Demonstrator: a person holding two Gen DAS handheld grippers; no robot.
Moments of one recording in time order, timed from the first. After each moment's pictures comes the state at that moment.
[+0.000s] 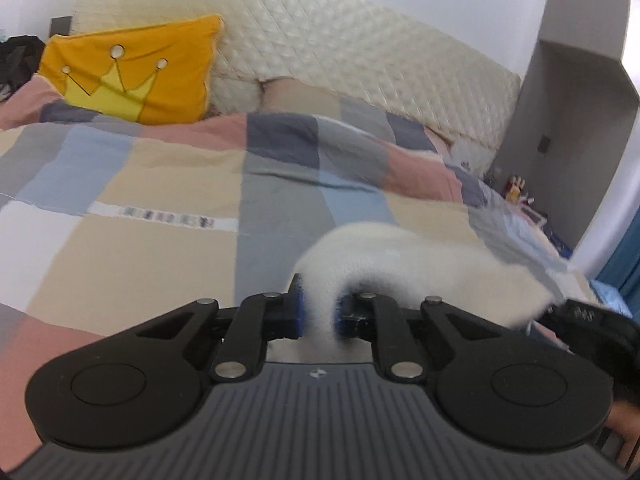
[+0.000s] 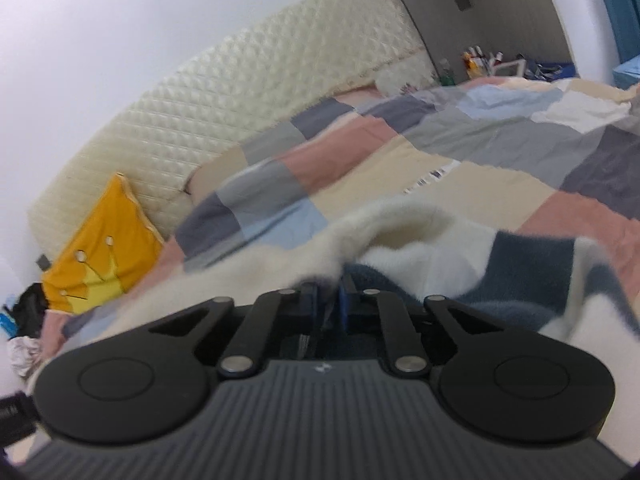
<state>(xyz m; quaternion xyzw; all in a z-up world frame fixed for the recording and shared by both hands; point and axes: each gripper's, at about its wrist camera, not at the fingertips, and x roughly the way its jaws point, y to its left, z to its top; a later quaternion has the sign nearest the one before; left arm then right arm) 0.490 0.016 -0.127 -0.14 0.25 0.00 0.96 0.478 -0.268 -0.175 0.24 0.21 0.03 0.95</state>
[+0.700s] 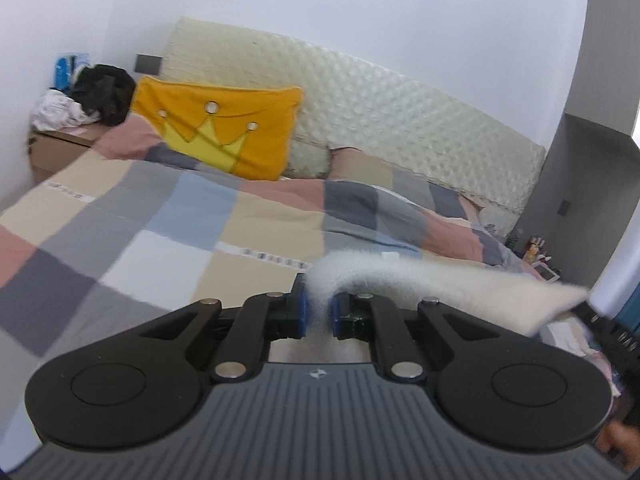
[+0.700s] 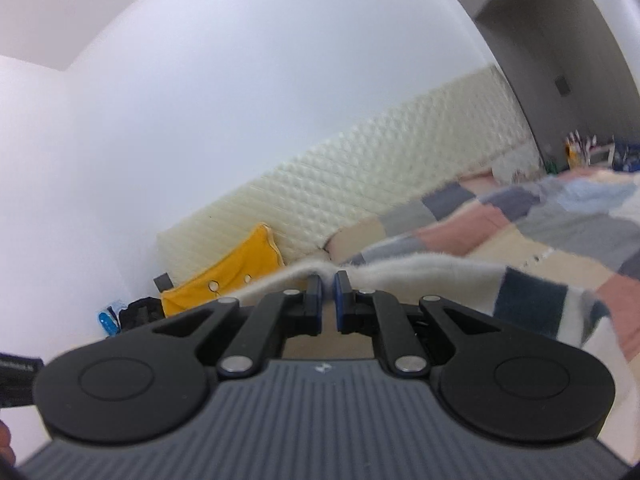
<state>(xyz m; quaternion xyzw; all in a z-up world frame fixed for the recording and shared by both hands) 0.262 0.107 -0.003 -0.17 0.20 0.08 0.96 0.324 -0.228 -0.065 0.22 0.07 0.18 0.96</state>
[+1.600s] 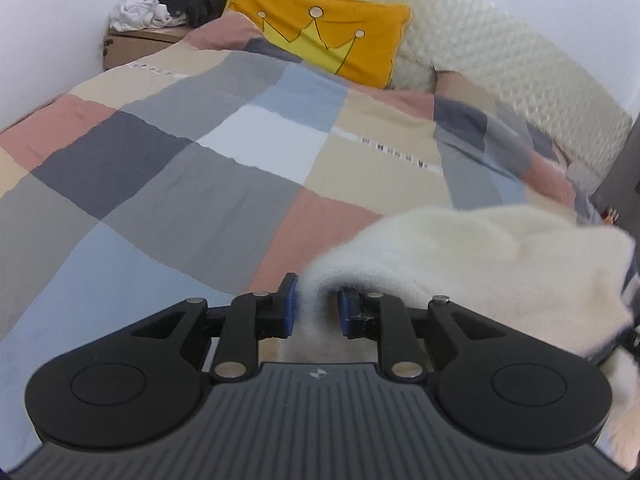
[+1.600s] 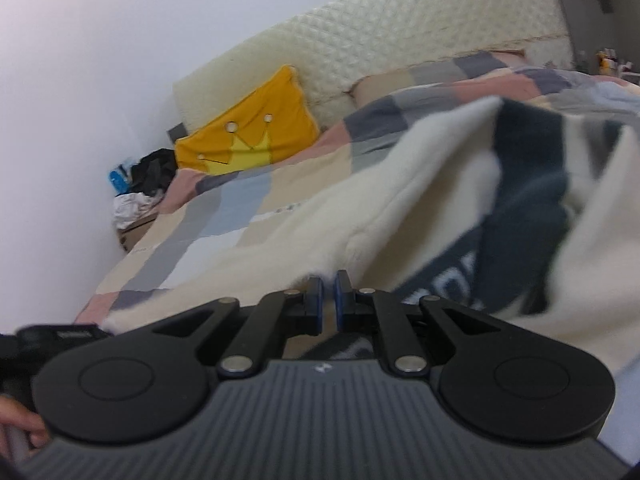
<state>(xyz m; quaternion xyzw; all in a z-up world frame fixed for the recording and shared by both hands) 0.245 0.171 -0.168 -0.20 0.31 0.17 0.91 0.292 -0.153 -0.147 0.14 0.25 0.24 0.93</state>
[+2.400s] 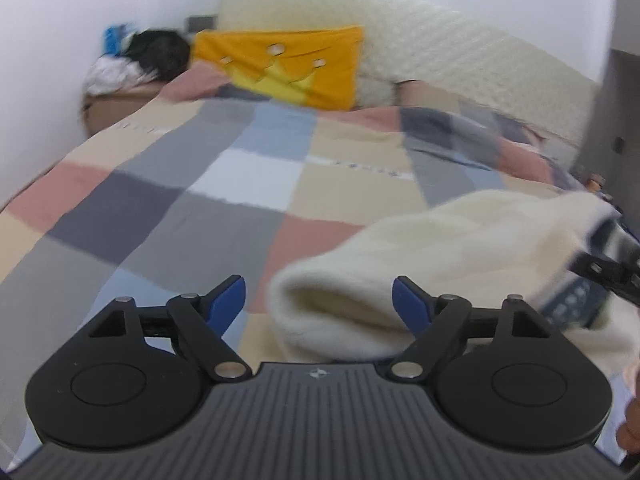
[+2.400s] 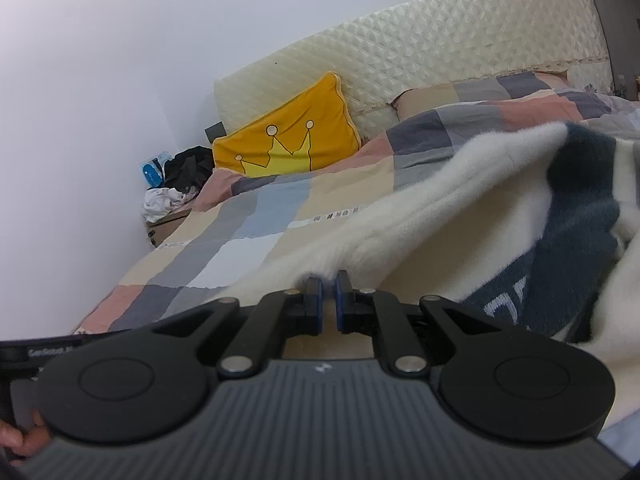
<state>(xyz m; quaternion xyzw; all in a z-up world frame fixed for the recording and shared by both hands) 0.203 0.134 -0.137 -0.11 0.28 0.14 0.94 0.289 -0.137 -0.136 0.12 0.23 0.29 0.92</state>
